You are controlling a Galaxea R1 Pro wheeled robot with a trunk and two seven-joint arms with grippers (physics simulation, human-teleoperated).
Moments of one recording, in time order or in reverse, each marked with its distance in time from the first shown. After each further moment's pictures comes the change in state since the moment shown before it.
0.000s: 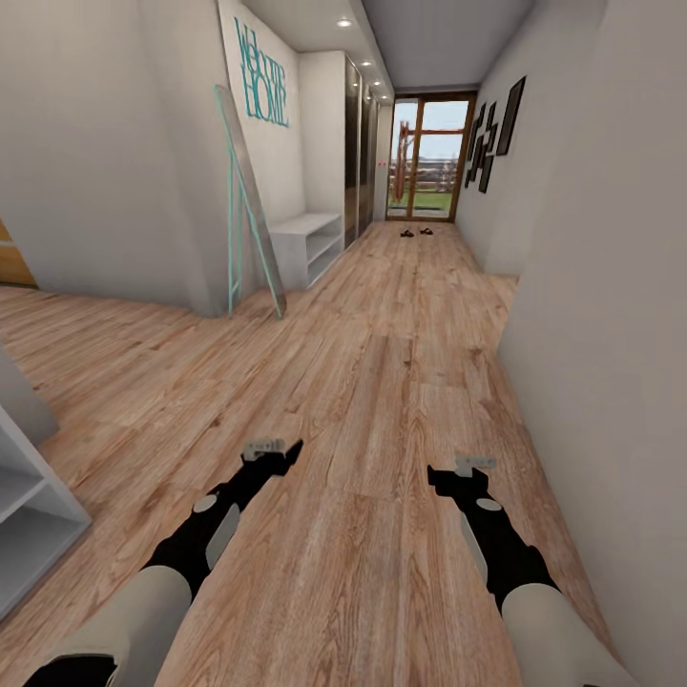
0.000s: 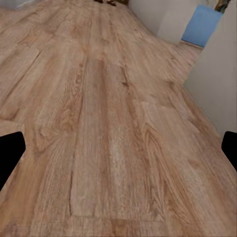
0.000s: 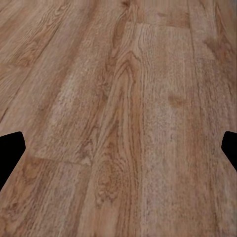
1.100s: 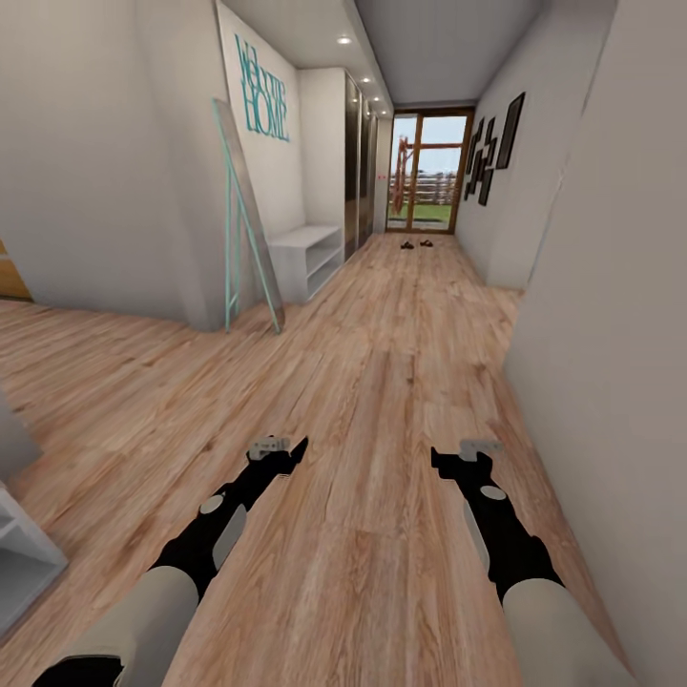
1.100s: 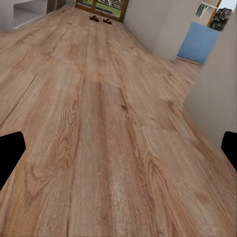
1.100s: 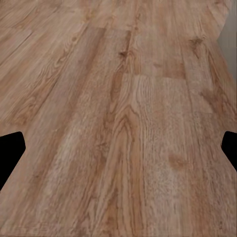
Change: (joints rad) left arm 0.001 -0.023 -0.001 0.000 -0.005 -0.040 0.003; right arm 0.000 0.005 0.002 -0.102 0.002 0.002 0.001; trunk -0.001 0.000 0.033
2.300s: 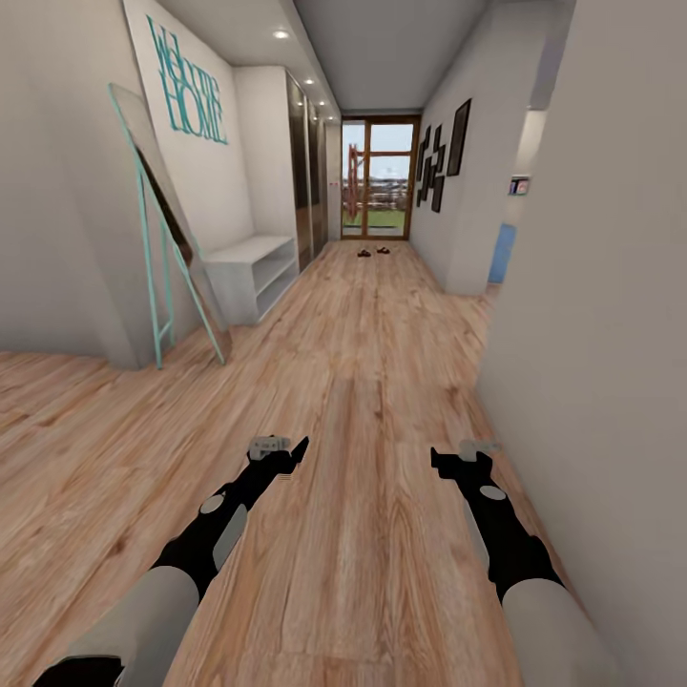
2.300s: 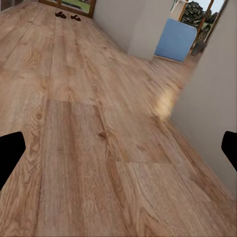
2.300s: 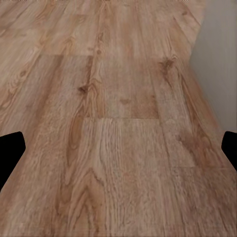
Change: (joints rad) left arm 0.000 -0.002 0.001 -0.001 0.000 0.001 0.000; right arm 0.000 0.001 0.001 0.000 0.002 -0.001 -0.001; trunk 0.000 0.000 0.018
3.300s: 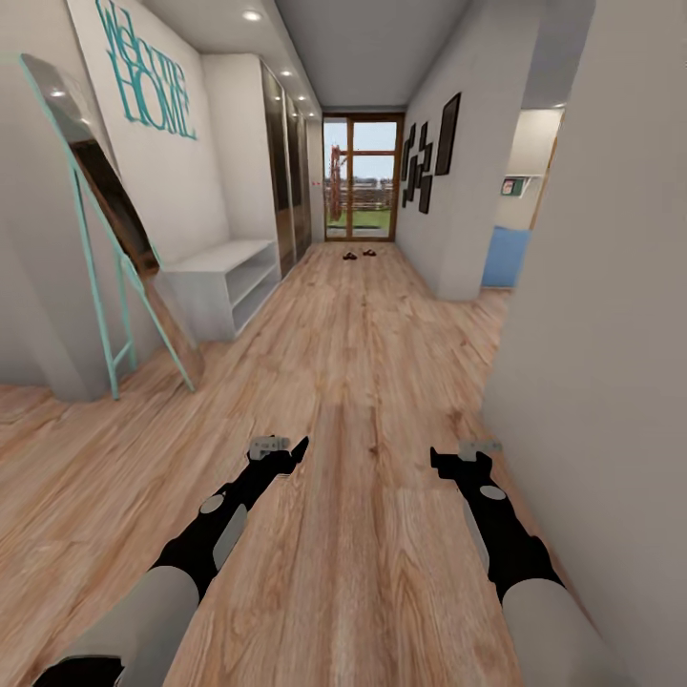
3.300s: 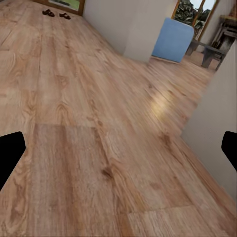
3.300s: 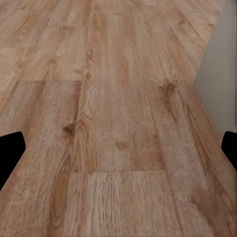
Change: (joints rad) left arm 0.000 0.000 0.000 0.000 0.001 0.000 -0.001; right arm 0.000 0.000 0.002 -0.001 0.001 0.001 0.003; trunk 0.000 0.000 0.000
